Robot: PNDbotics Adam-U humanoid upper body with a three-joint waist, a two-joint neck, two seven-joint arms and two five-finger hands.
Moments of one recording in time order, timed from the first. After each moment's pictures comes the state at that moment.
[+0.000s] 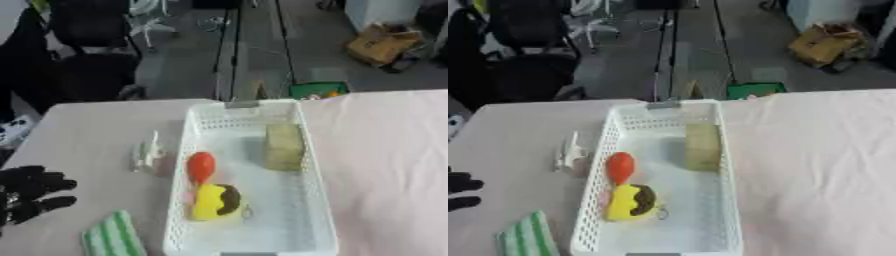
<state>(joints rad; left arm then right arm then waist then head) -0.14 1.04 -0.07 -1.99 -0.88 -0.37 -0.28 -0.23 -0.63 -0.30 -1.98 0.65 -0.16 -0.91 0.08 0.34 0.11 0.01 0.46</state>
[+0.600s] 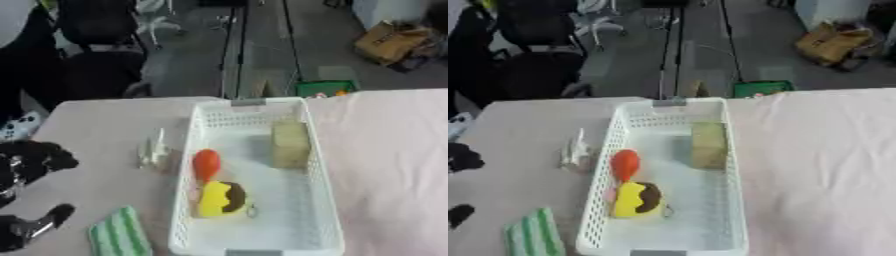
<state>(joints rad) -0.18 1.04 -0.10 -1.99 -0.61 0.07 -0.19 -0.23 -0.63 -0.29 -1.98 0.65 -0.16 -0.91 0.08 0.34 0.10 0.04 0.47</state>
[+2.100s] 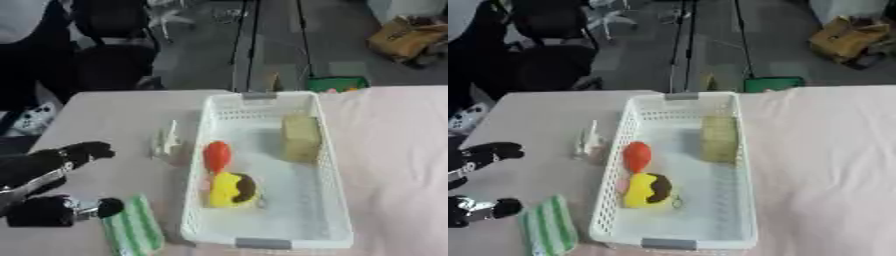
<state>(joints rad) -0.27 1.00 -0.23 -1.99 -0.38 0.33 -0.38 -0.24 -0.63 -0.29 -1.98 0.63 -0.17 -0.91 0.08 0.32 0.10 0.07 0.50</state>
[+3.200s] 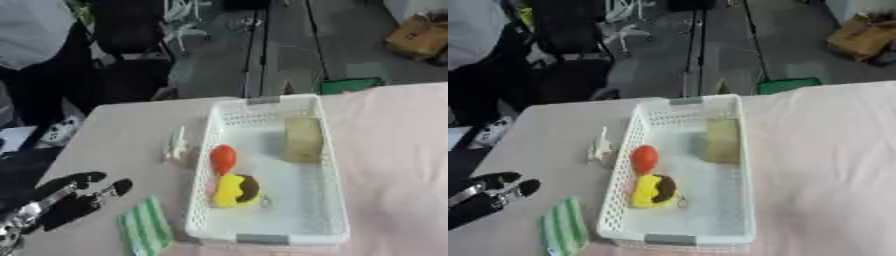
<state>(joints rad) -0.25 0.77 -0.38 -1.83 -0.20 0.67 -0.19 -0.19 -0.63 -0.29 -1.98 0.62 -0.15 -0.91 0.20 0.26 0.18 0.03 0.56</state>
